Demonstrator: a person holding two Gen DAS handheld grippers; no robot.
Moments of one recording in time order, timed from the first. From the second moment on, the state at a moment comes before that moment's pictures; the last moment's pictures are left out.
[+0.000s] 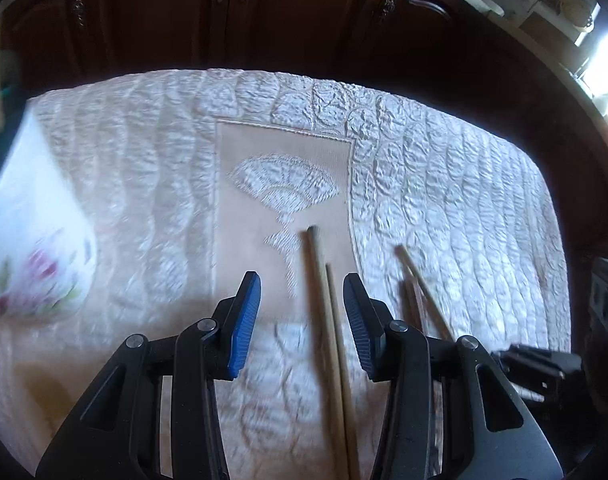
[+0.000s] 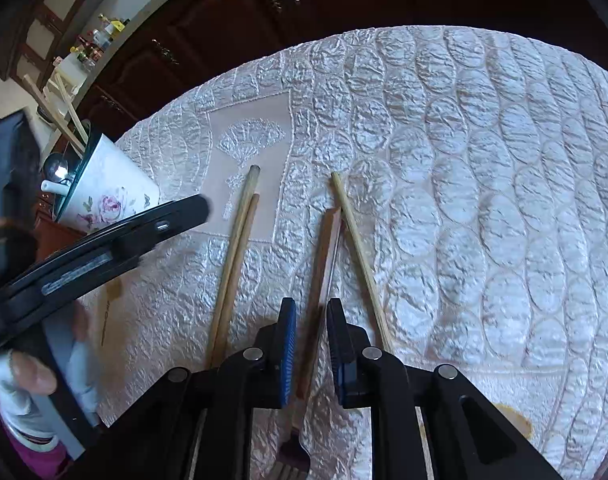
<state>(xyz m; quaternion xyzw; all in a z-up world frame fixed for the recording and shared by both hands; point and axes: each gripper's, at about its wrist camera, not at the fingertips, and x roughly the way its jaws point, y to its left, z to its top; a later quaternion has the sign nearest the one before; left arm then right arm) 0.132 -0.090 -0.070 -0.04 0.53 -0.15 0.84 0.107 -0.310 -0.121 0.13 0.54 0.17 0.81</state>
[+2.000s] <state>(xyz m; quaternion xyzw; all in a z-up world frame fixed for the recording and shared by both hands) 0.033 -0.008 0.038 -0.08 0.42 -0.16 0.89 0.057 -0.270 -0.001 0.05 0.41 0.23 0.88</state>
